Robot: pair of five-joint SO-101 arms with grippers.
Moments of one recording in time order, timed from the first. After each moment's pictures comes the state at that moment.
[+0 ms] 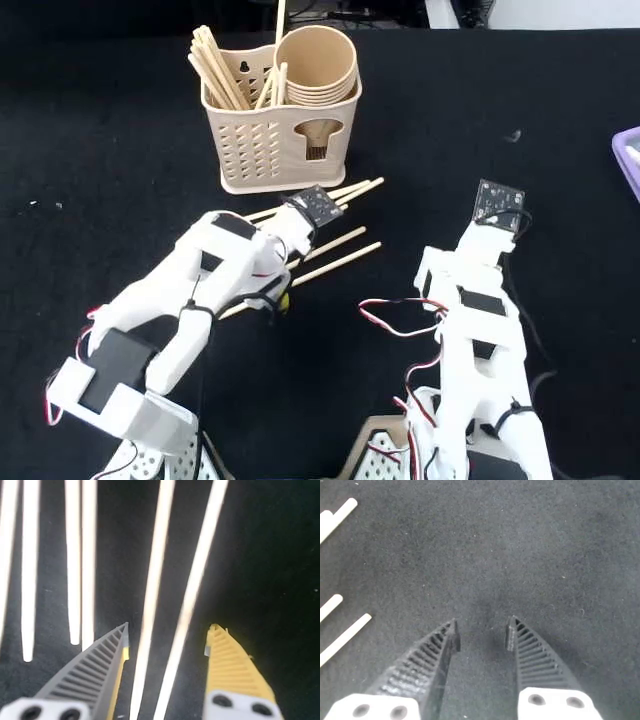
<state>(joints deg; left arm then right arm) 17.5 0.0 35.8 48.4 -31.4 14.7 -35.5 75.4 23.3 -5.2</state>
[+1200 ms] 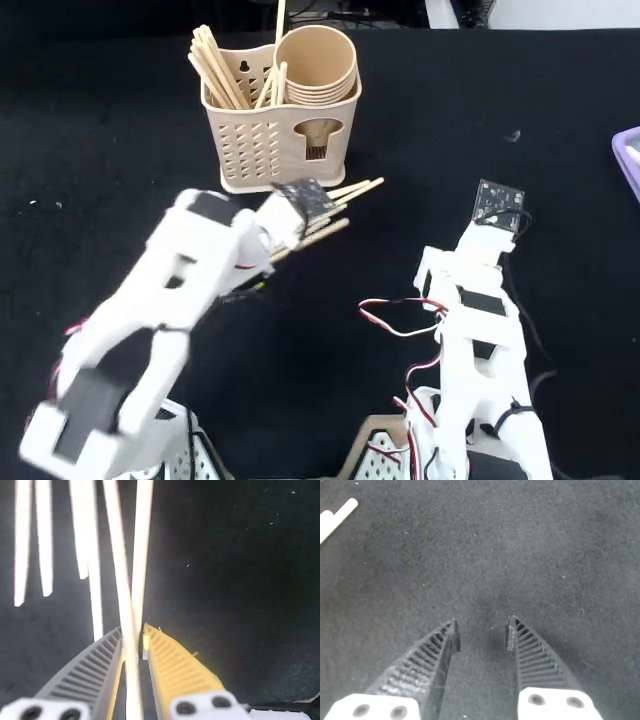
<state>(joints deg) 15.5 -15.1 30.1 73.9 -36.3 14.7 -35.5 75.4 23.3 -5.2</state>
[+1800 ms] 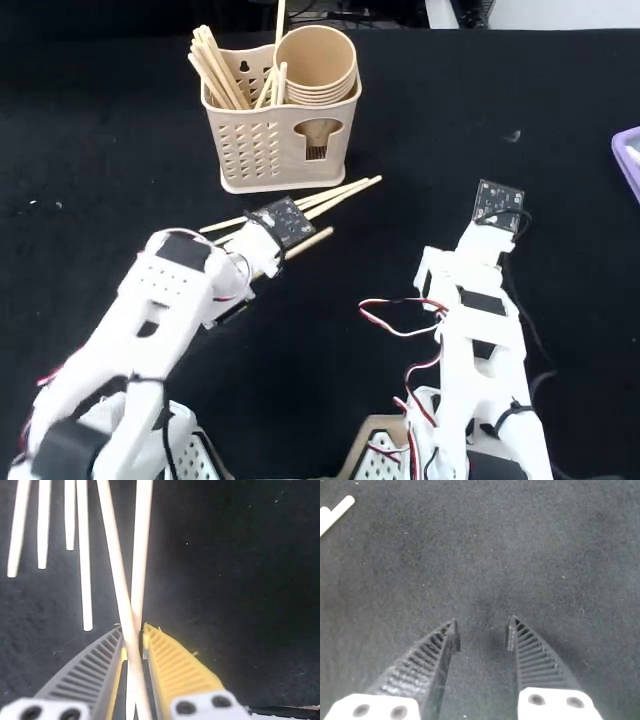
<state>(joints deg) 13.8 -29.1 46.8 67.6 -36.3 14.7 -35.5 75.4 23.3 -5.2</state>
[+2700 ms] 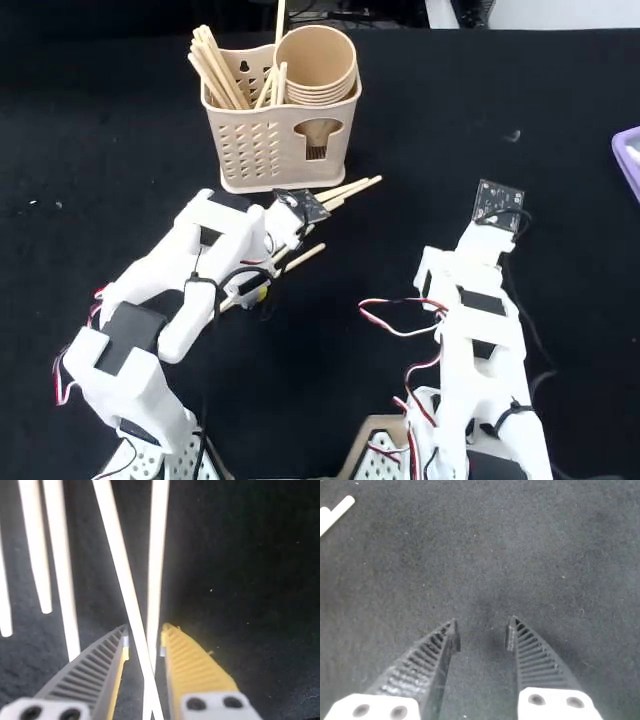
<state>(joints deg) 13.9 10.0 25.0 64.7 -36.4 14.7 -35.5 75.4 23.3 -5.2</state>
